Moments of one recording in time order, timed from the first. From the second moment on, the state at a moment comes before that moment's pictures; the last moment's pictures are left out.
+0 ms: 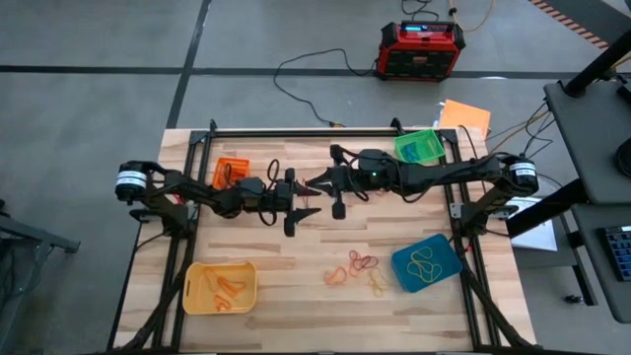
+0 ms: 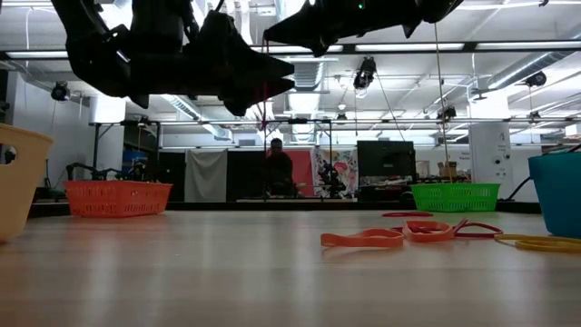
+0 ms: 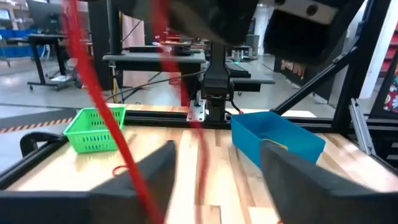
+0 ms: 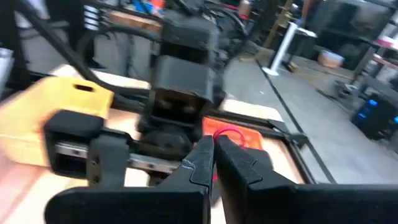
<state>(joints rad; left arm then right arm) 0.09 1.59 0.54 1.07 0.07 -0.04 -0.12 1.57 1.09 0.32 -0.12 -0.27</state>
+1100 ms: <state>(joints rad) 0.14 1.00 0.54 0.20 -0.23 -0.19 -0.22 1.57 1.10 0.10 -0.05 0.09</state>
